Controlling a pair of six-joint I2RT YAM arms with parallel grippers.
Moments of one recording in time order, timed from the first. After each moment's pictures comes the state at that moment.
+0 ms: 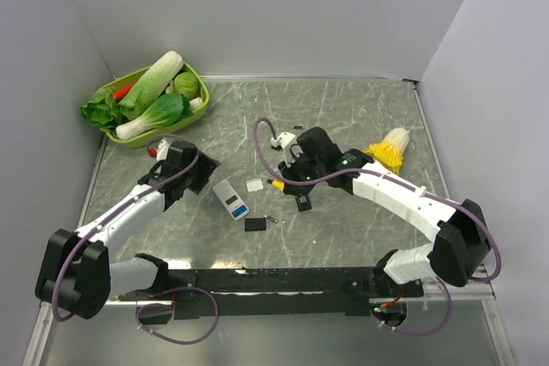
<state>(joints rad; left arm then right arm) -0.37 1.18 0.66 -0.22 -0.13 -1.25 0.73 1.35 1.05 -0.54 -0.25 -0.05</state>
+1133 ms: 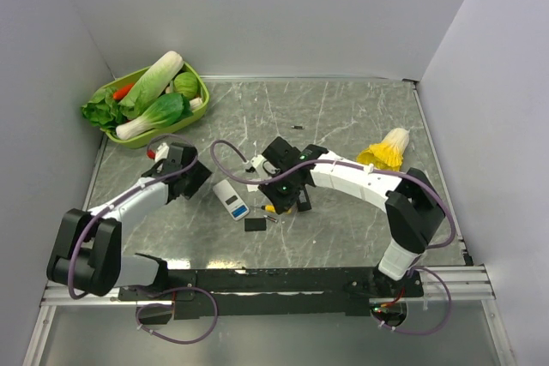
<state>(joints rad) -0.29 1.31 0.65 -0.26 -0.19 -1.10 0.85 1.68 1.23 -0.77 -0.24 -0.12</state>
